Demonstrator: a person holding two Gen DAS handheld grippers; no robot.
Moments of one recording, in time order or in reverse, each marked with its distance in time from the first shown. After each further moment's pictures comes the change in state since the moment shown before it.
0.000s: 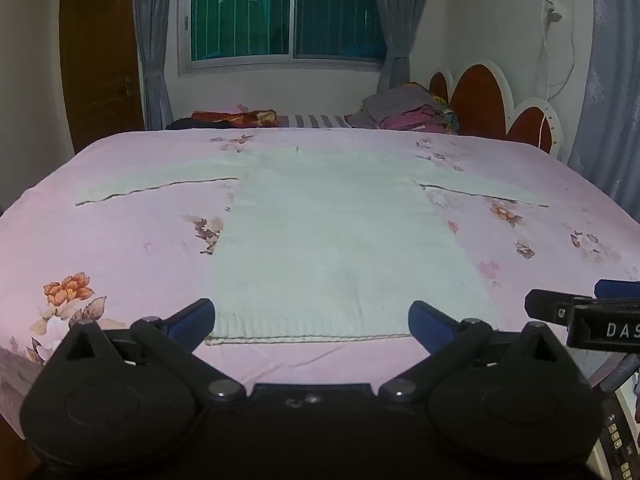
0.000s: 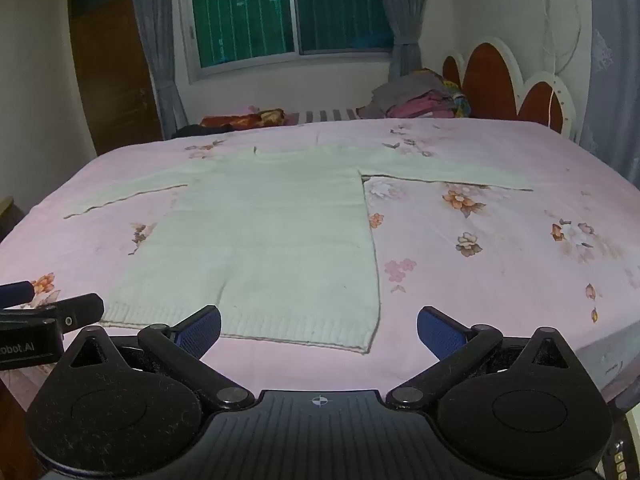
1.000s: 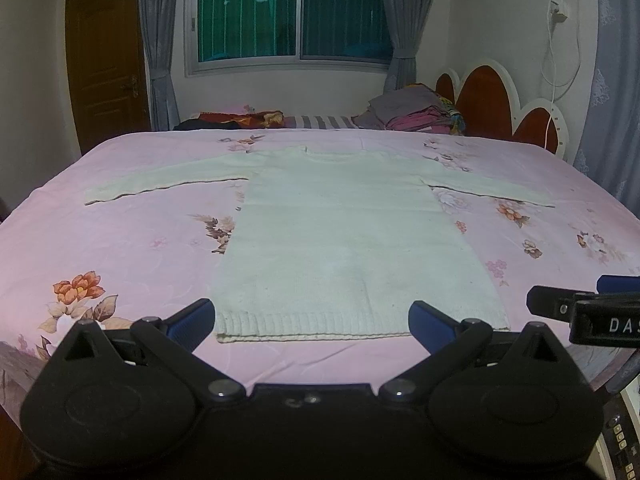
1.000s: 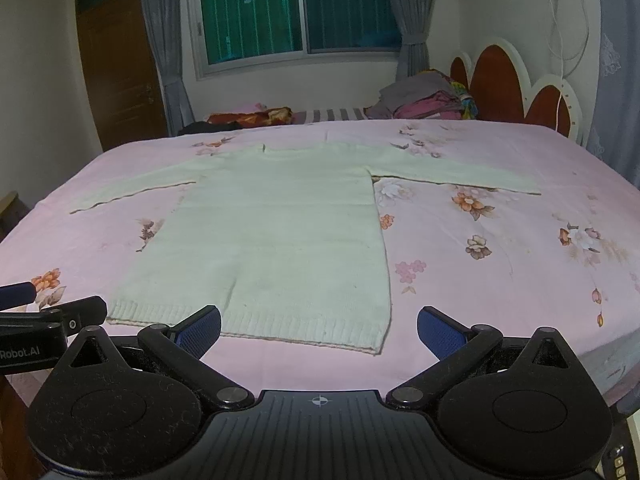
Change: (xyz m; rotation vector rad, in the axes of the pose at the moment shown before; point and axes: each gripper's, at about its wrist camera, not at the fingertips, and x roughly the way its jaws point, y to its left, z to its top) left arm 0.002 0.005 -0.003 -0.019 0.000 0.004; right arm 0.005 0.008 -0.002 -0.019 0.000 0.009
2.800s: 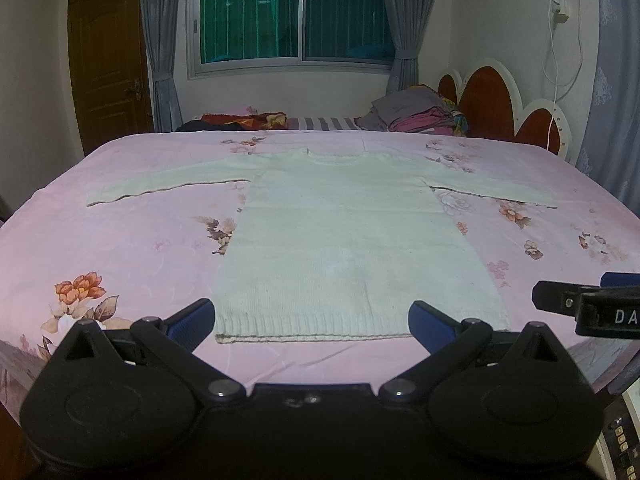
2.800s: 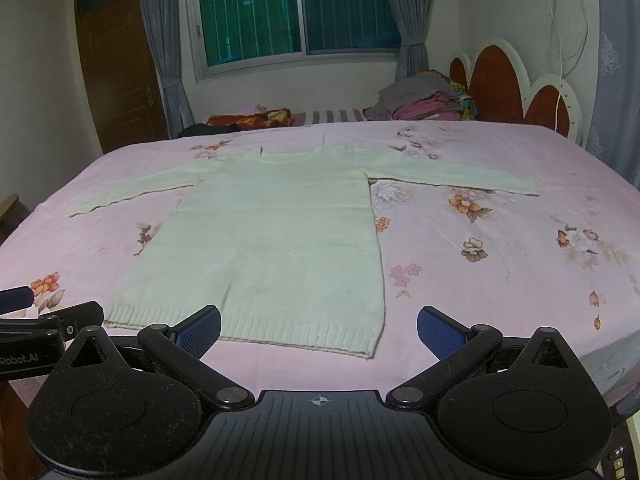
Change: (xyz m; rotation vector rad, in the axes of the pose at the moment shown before) left arm -0.003 -0.004 0.002 0.009 -0.006 0.014; right arm -0.004 -0.005 0.007 0.002 0.002 0.006
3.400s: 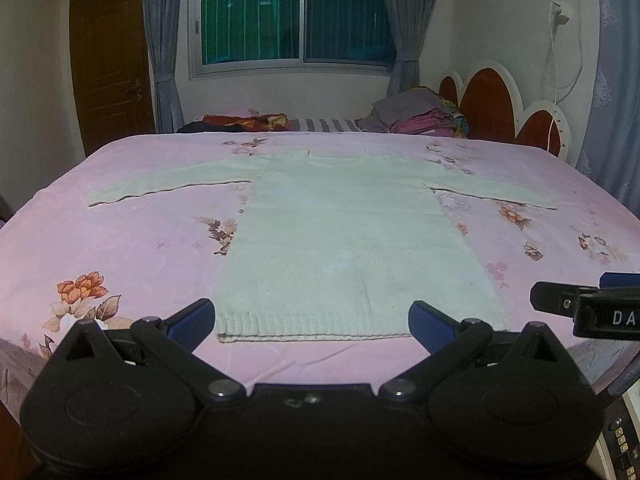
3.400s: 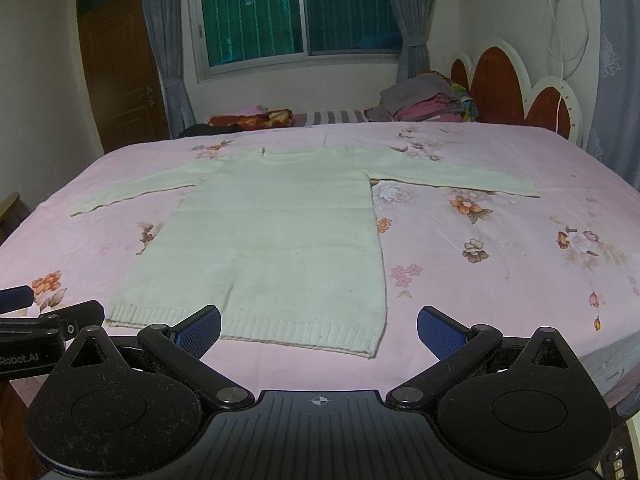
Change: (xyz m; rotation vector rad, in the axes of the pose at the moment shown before) left arm -0.002 -0.003 -0.001 -0.003 -0.004 0.004; right arm -0.001 -0.001 0.001 -0.007 -0.002 0.003
